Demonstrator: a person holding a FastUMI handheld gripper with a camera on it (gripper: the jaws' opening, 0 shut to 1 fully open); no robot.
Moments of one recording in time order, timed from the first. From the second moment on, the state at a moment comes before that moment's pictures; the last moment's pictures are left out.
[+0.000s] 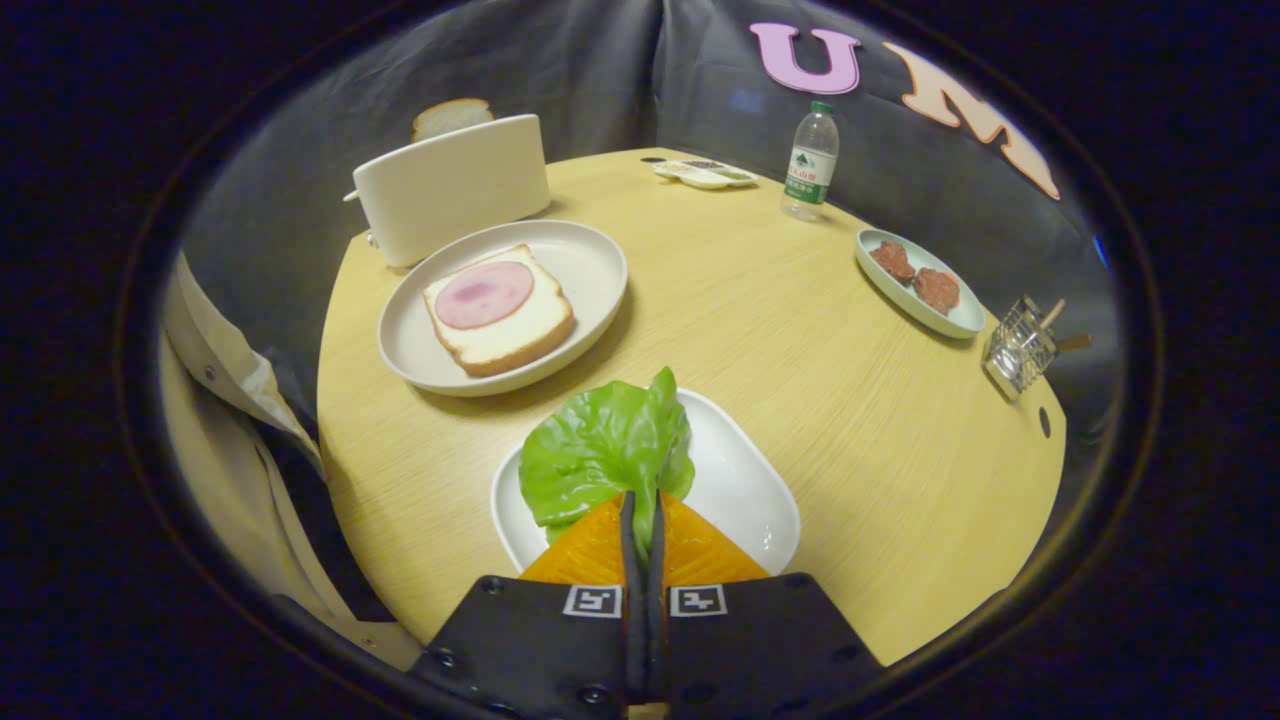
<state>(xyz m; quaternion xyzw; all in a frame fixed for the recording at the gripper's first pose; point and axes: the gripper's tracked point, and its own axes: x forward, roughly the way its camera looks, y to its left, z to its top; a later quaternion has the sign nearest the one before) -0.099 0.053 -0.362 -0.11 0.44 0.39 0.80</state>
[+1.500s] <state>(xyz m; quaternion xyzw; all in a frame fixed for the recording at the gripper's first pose) -0.093 0.178 -0.266 -0.13 0.39 0.43 0.80</state>
